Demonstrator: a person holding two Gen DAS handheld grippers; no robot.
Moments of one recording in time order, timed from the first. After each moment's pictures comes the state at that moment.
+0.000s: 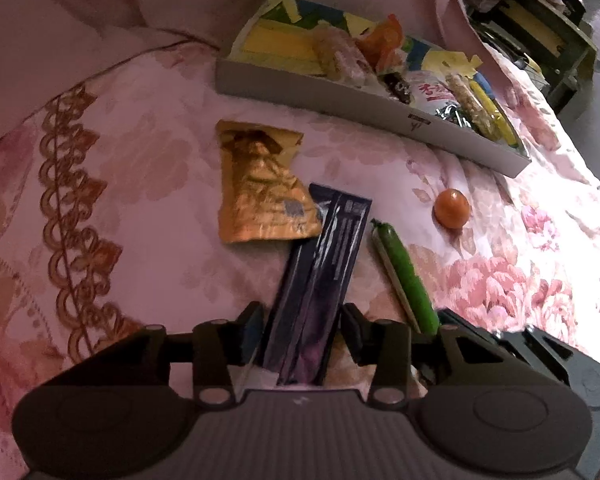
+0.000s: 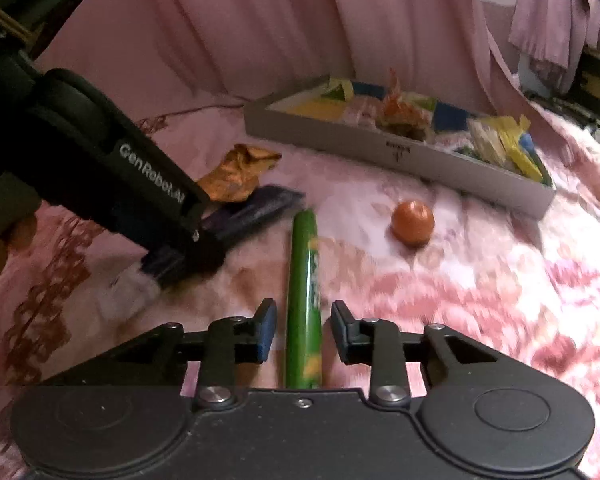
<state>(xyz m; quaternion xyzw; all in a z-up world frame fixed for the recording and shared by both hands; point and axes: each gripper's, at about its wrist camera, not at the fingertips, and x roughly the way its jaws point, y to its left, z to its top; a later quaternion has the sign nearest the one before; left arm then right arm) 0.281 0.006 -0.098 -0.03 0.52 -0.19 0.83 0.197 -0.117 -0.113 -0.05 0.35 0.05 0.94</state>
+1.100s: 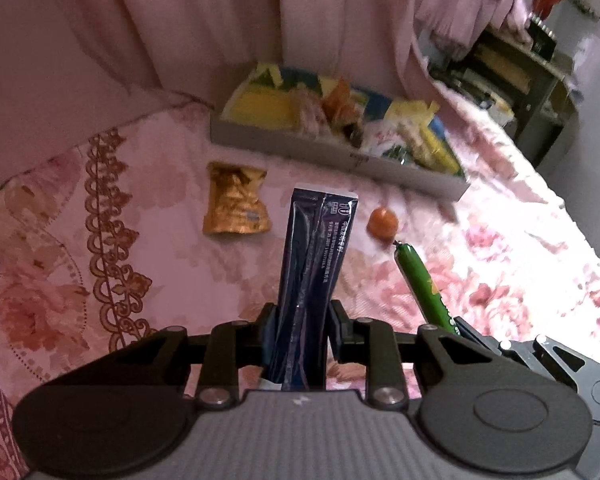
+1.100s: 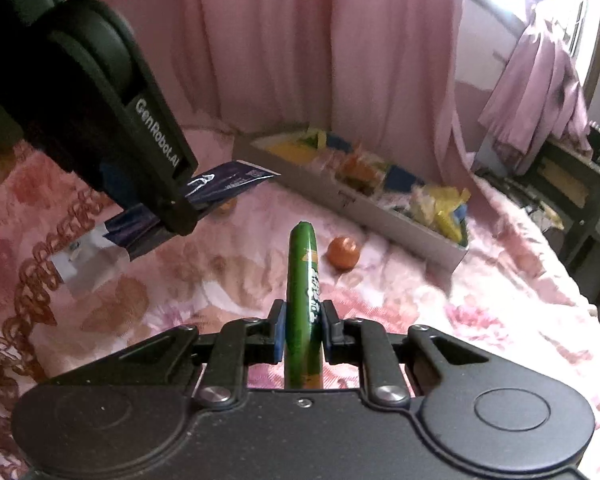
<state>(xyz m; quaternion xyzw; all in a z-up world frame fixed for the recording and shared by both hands) 0.187 -0.001 -0.038 -0.05 0.44 -0.18 0.88 0.110 -0.120 -0.067 -0.17 0.27 0.01 0.95</state>
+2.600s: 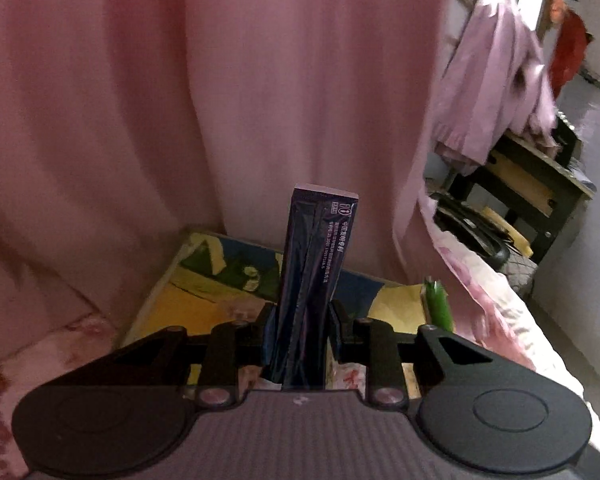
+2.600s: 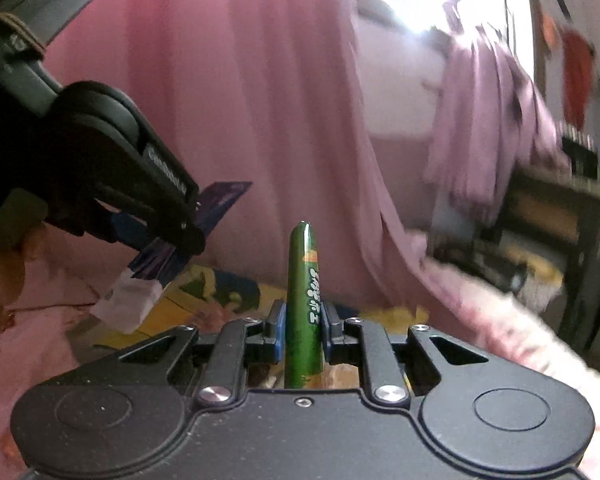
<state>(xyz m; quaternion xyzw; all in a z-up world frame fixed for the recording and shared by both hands) 0.425 -0.110 0.013 -0.10 0.33 -0.17 0.92 0.347 -0.244 -0.023 -0.04 0.18 -0.04 0.98</state>
